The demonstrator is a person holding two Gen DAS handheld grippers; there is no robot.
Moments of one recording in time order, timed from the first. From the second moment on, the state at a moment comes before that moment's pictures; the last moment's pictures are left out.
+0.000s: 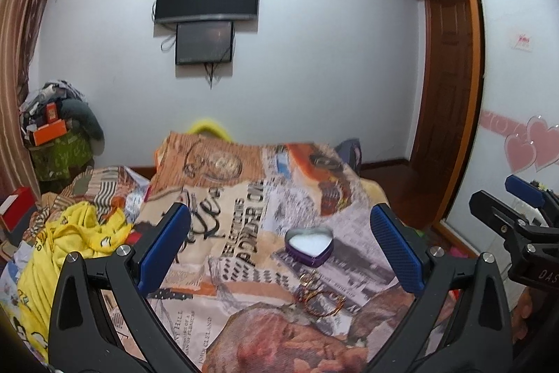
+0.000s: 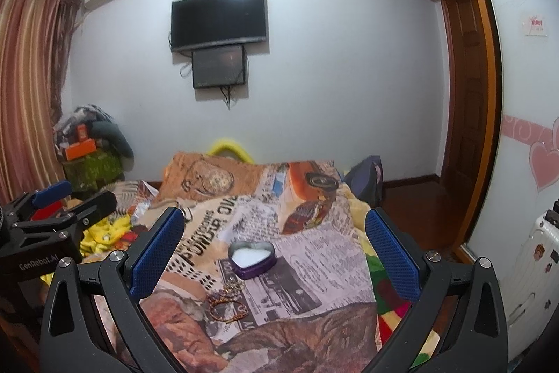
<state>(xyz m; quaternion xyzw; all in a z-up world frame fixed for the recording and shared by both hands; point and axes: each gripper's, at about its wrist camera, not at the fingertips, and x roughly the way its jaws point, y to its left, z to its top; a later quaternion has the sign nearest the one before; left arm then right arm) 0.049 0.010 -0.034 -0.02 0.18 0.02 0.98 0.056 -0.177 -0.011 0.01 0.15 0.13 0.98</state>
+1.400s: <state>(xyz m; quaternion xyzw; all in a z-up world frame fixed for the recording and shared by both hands) 0.173 0.004 -0.196 0.01 0.44 -0.06 0.90 0.157 -0.126 -0.170 -0.05 0.44 0.26 0.86</state>
